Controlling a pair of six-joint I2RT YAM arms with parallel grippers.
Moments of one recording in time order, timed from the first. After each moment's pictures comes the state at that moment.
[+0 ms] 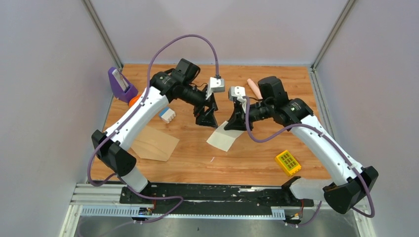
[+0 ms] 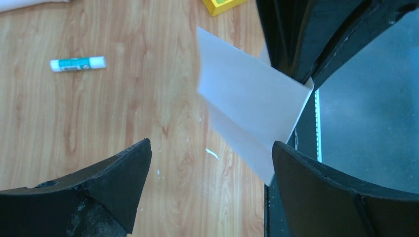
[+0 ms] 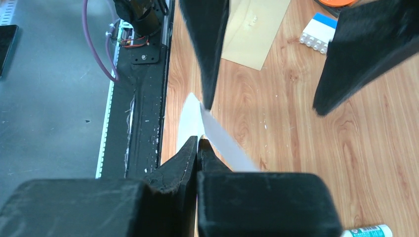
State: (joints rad) left arm -0.62 1.63 1.75 -1.07 0.87 0.54; right arm 0.57 1.26 1.35 -0.77 -0.93 -0.47
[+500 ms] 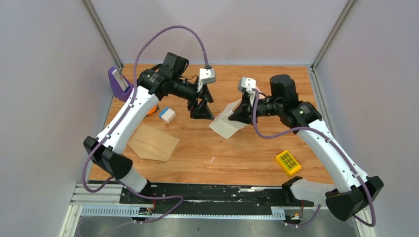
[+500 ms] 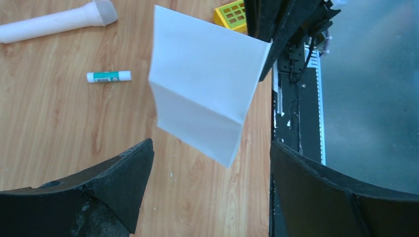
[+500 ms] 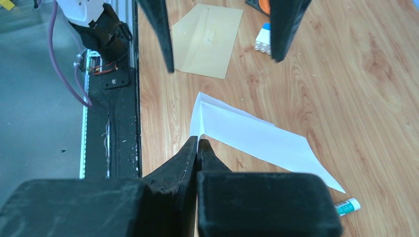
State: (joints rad) left arm -0.54 1.57 1.80 -1.05 0.91 0.51; right arm 0.50 1.17 1.29 -0.64 -0.86 -0.35
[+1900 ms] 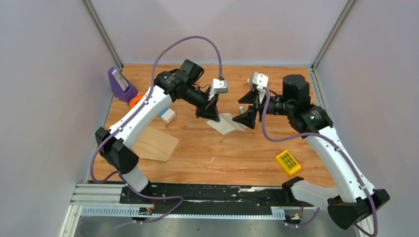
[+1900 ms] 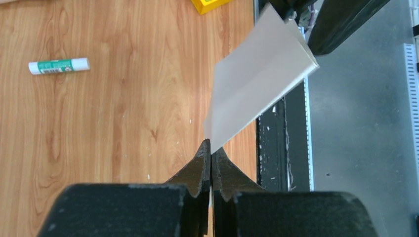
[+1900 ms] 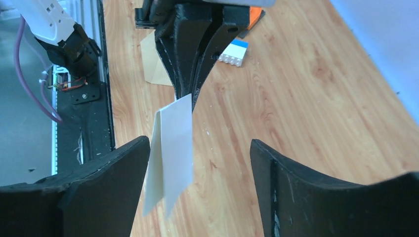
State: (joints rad) left arm -0.64 1.66 1.77 -1.09 0.89 0.53; right arm 0.44 1.11 1.28 -0.57 -0.80 -0.30
